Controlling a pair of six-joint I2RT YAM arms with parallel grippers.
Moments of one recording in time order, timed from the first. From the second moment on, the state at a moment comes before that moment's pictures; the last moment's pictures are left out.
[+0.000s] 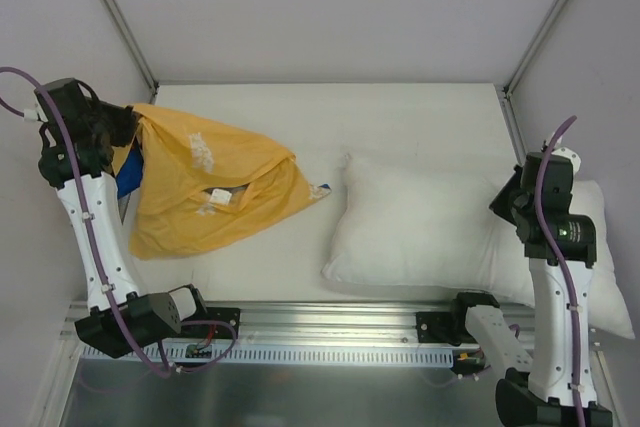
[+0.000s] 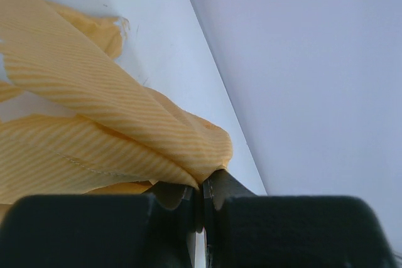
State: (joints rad) left arm 0.41 1.18 1.49 -0.82 0.16 -1.00; right arm -0.04 0.80 1.18 -1.12 0.25 0.43
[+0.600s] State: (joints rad) left arm 0.33 1.33 1.55 -0.85 0.23 -0.77; right arm -0.05 1.24 1.45 -0.98 0.19 0.58
